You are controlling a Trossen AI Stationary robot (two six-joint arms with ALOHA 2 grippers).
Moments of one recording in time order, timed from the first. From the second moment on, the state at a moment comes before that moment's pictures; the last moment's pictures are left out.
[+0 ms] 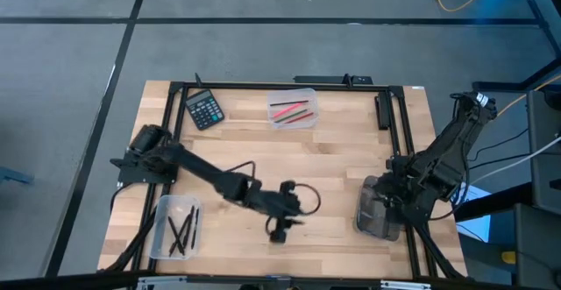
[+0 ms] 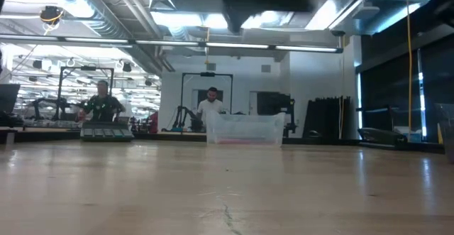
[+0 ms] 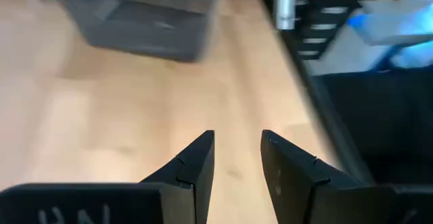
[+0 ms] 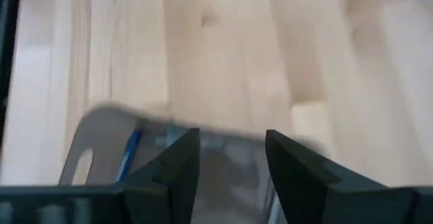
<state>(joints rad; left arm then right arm) -0.38 1.88 1.31 -0.01 -0.13 -0.25 0.96 0.98 0.80 -1.04 0.51 0.98</state>
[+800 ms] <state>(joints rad) -0.61 1.96 1.31 0.06 -0.31 -0.58 0.83 1.00 0.78 -0.61 0.36 0.44</state>
